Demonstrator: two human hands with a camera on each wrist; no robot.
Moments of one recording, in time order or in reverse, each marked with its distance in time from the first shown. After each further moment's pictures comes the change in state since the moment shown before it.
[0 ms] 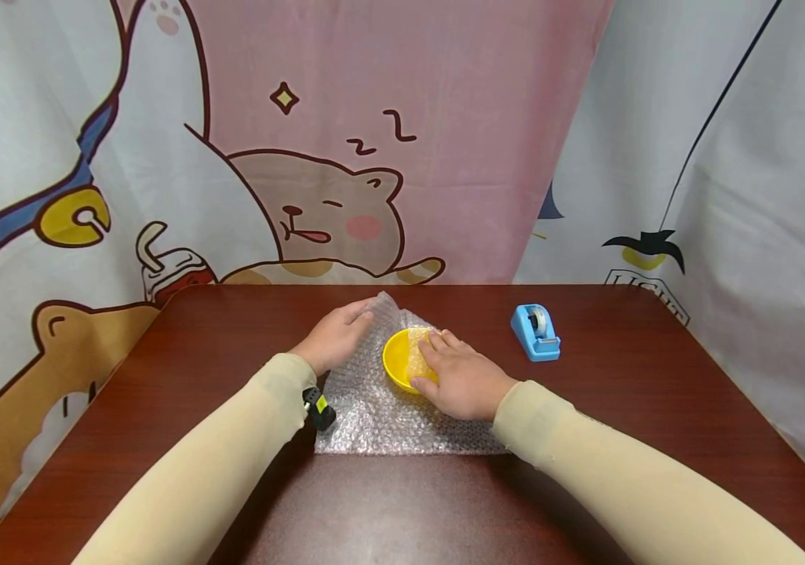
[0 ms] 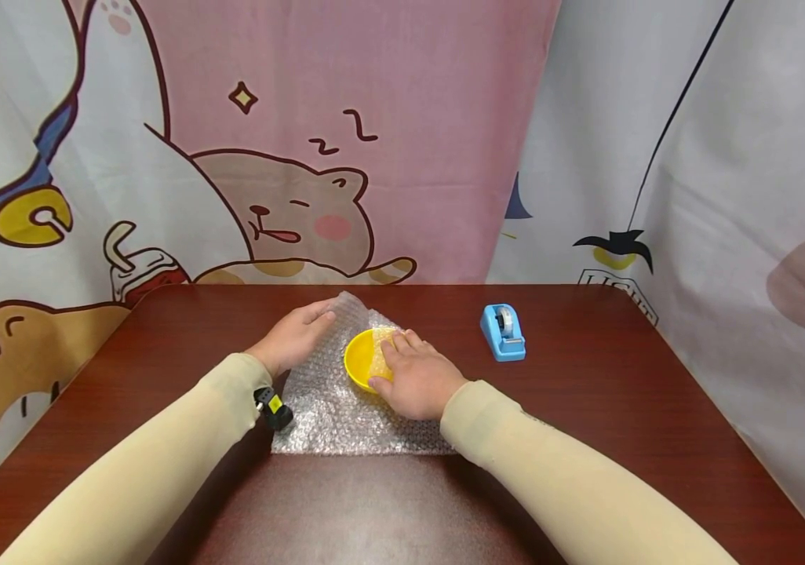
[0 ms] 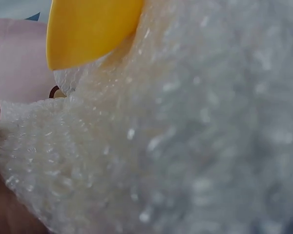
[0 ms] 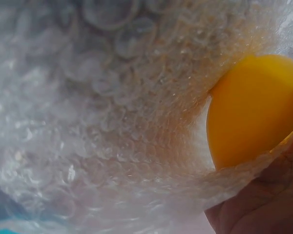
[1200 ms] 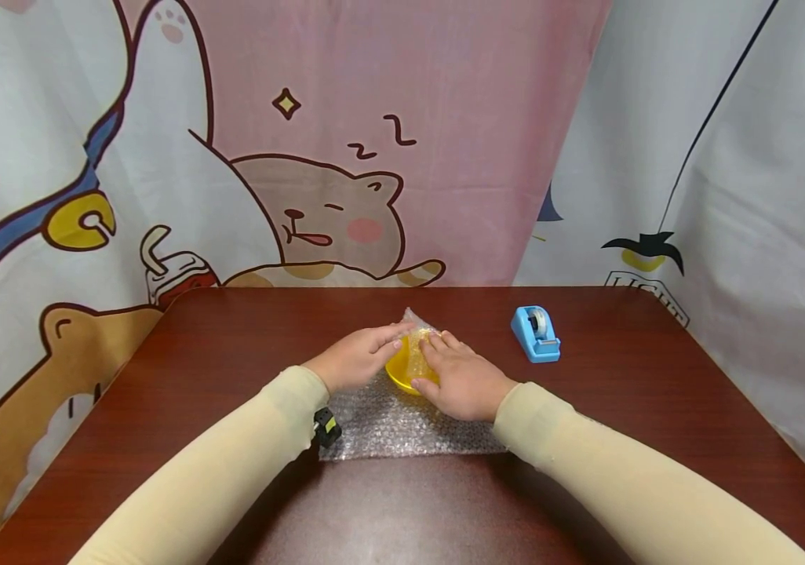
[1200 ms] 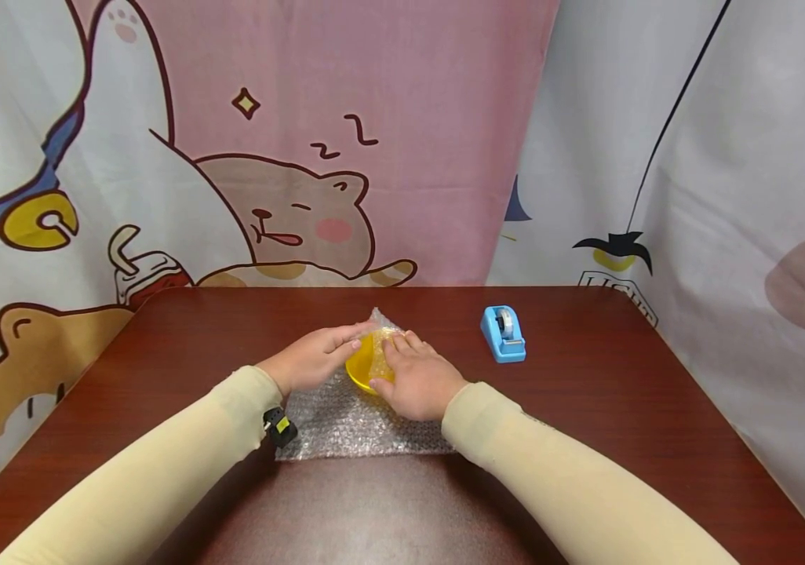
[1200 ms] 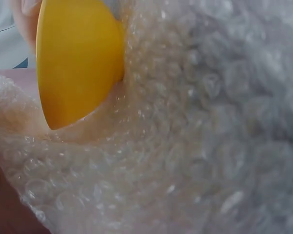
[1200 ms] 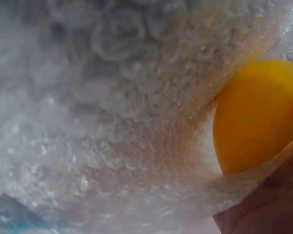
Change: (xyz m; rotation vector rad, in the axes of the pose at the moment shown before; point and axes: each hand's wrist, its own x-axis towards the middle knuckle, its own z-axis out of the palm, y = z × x) left_hand -0.017 0.028 0.020 0.140 -0.208 0.200; right_hand -0.003 0.002 0.002 0.035 0.028 -0.022
